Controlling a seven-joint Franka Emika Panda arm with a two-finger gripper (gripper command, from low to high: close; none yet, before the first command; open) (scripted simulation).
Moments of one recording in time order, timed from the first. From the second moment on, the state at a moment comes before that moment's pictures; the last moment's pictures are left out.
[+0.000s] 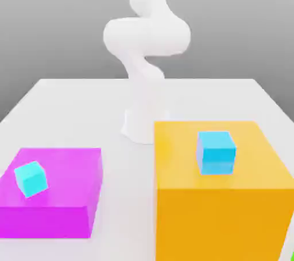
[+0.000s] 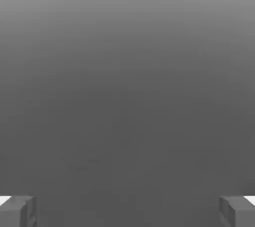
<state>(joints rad) 0.08 -0.72 -0.01 -2.34 0.01 2.35 0.69</state>
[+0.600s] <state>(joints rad) 0.57 -0.13 0.08 -2.65 0.07 2.70 -0.10</state>
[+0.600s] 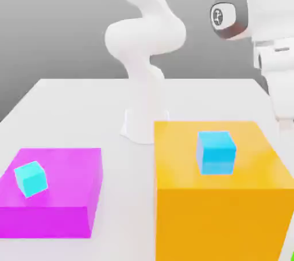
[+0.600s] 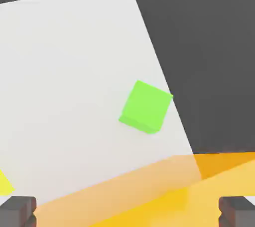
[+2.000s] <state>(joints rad) 0.56 -0.06 -0.02 -2.28 -0.25 2.21 -0.13</state>
